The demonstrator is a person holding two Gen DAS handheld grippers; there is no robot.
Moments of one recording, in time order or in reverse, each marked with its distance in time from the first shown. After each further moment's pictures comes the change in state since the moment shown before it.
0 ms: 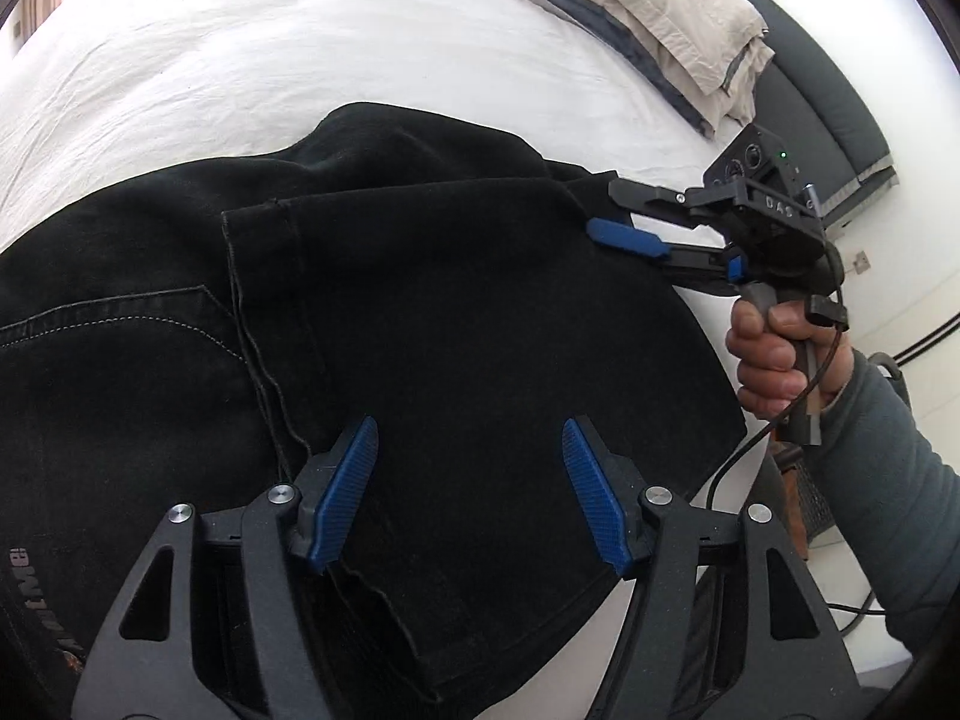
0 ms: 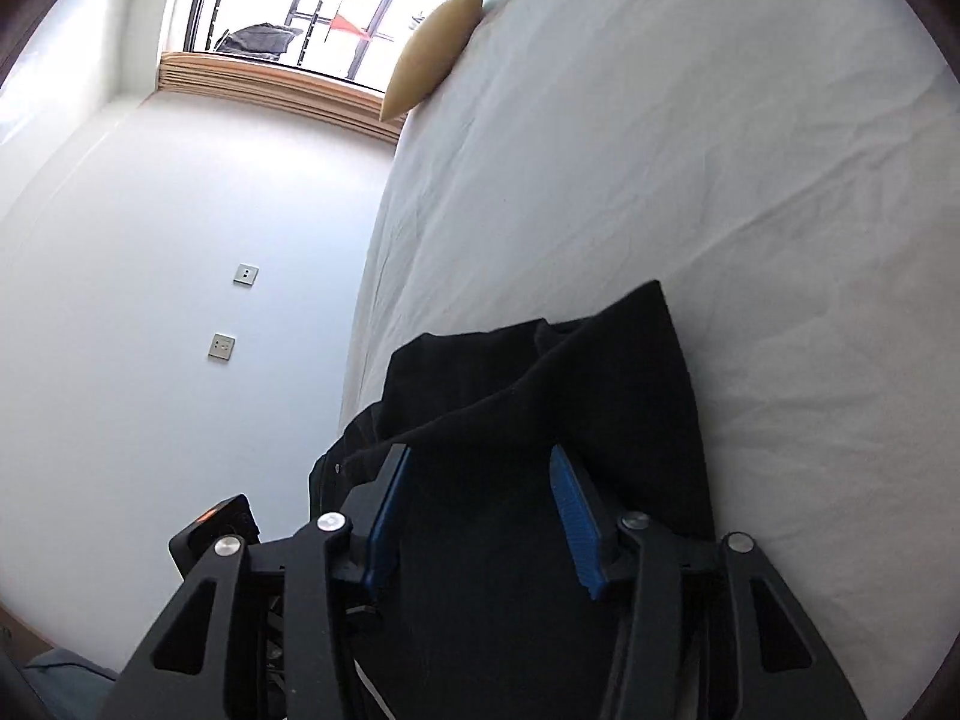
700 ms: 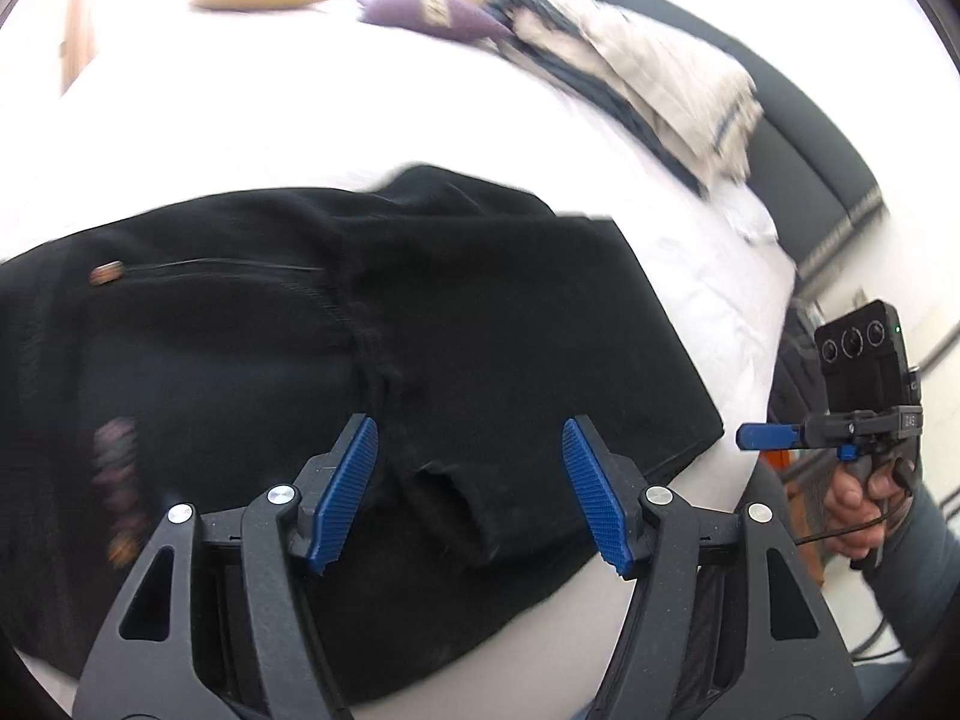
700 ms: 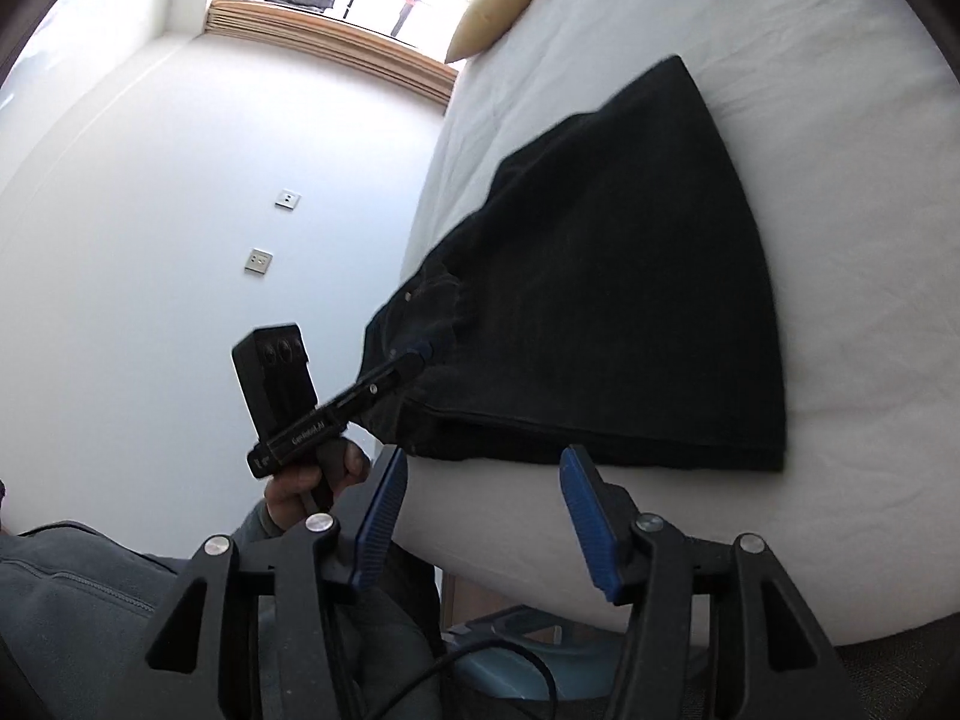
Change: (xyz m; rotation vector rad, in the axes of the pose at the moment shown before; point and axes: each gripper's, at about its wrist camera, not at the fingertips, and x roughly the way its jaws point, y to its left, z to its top) left arm -0.055 0.008 -0.059 -0.061 -0.232 0.051; right arm -0.032 0.083 -0.119 -0.097 0.018 0.017
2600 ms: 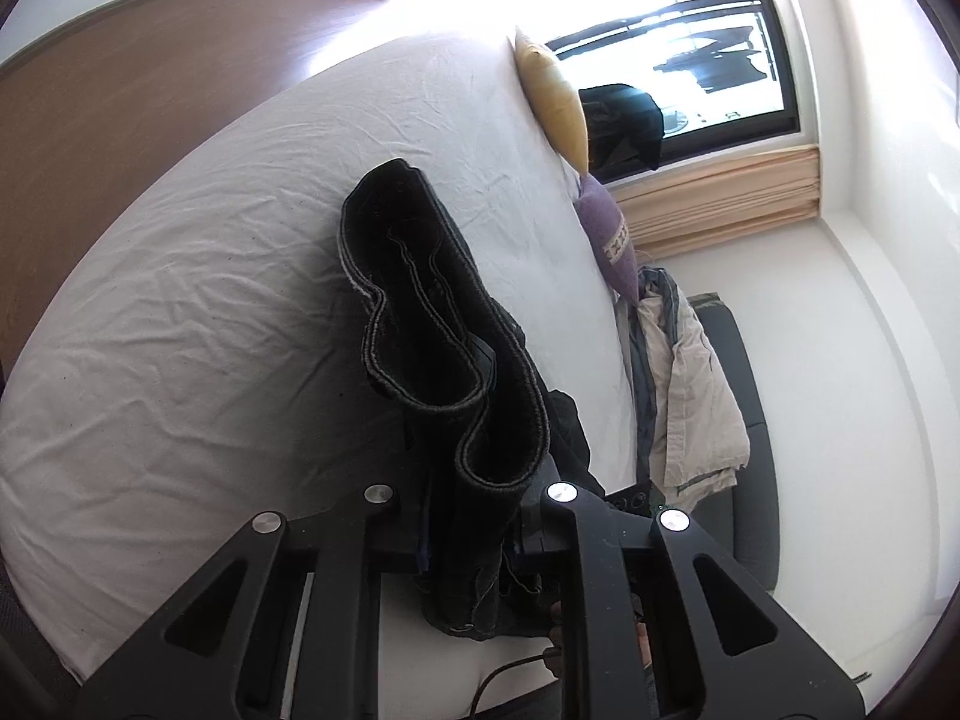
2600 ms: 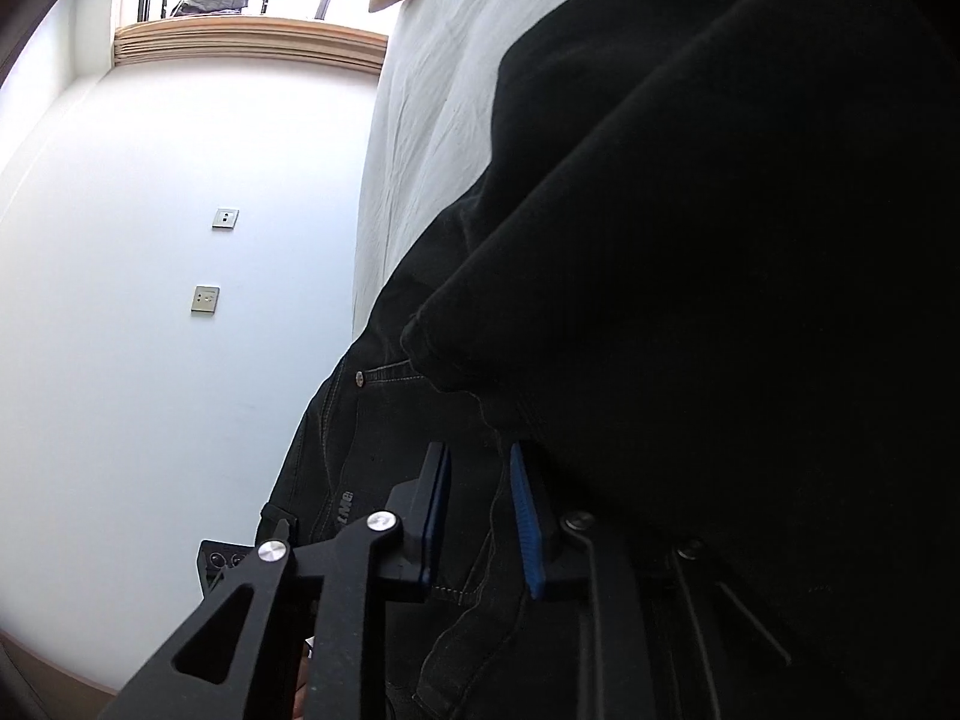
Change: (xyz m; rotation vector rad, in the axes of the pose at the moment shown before) left arm -0.102 0.165 -0.027 -0.814 -0.338 -0.137; right arm 0.175 -0.033 0.053 0.217 0.130 -0.036
